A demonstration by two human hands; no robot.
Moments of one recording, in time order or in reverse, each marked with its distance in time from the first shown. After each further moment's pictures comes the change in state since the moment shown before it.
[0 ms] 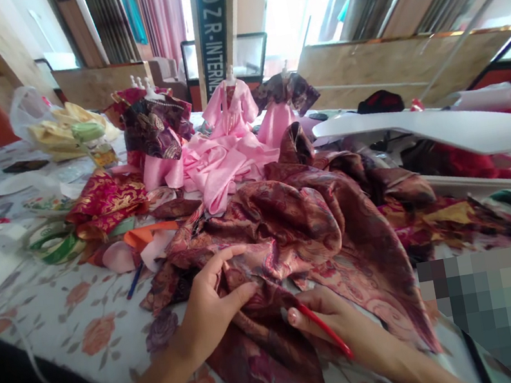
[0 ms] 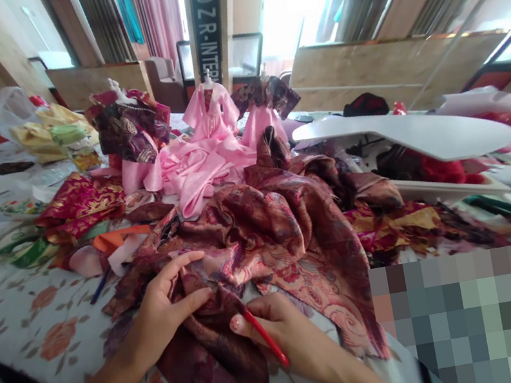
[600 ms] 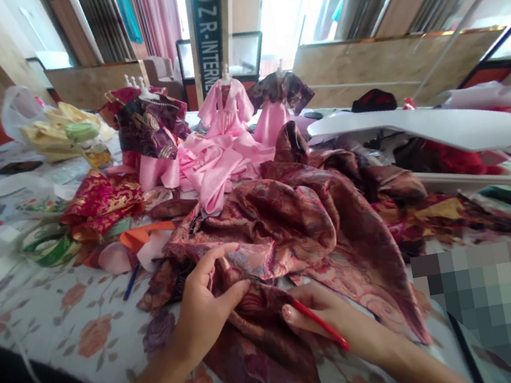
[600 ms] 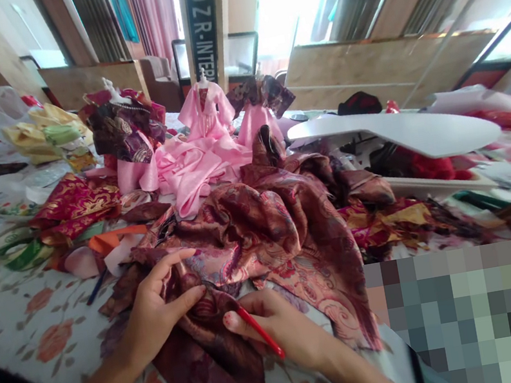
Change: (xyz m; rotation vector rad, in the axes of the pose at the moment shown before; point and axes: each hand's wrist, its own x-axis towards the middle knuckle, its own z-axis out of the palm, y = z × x) left_hand -0.002 0.003 0.000 0.115 0.069 0.068; right_hand -0.001 -0.005 -0.003 -0.064 -0.037 -0.060
